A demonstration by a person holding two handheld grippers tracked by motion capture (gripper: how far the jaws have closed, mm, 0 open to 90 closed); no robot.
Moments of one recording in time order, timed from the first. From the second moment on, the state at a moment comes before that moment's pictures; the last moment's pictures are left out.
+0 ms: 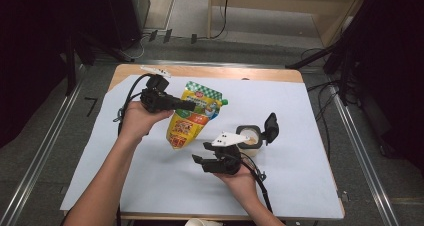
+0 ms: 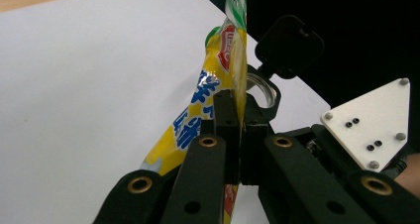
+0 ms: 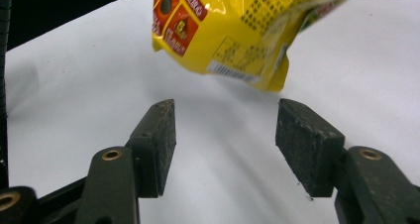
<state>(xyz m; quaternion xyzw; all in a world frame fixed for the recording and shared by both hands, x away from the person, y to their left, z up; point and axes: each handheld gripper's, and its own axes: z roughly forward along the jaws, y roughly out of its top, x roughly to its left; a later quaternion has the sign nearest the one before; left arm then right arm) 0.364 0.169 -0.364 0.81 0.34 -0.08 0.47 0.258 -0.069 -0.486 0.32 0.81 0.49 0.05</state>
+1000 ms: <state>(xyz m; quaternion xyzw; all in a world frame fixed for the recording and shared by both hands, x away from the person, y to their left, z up) 0.383 0.218 -0.372 0.78 0.41 -0.01 0.47 0.257 -0.065 -0.489 0.31 0.81 0.49 0.04</state>
